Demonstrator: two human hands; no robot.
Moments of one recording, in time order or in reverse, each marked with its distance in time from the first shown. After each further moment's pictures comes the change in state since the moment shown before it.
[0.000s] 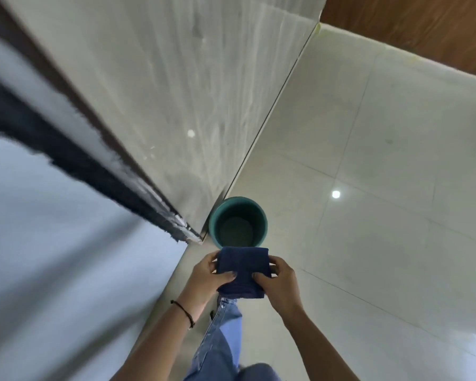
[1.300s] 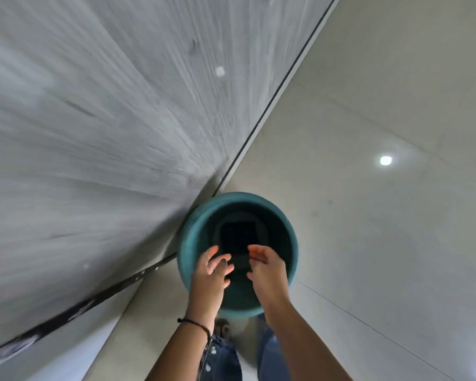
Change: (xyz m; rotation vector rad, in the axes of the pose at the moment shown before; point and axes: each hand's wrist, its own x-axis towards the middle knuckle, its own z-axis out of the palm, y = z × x) left_hand 0.383 -0.123 0.050 -0.205 0.346 -0.201; right_hand 0.406 0.124 0.106 0.030 -0.116 0.288
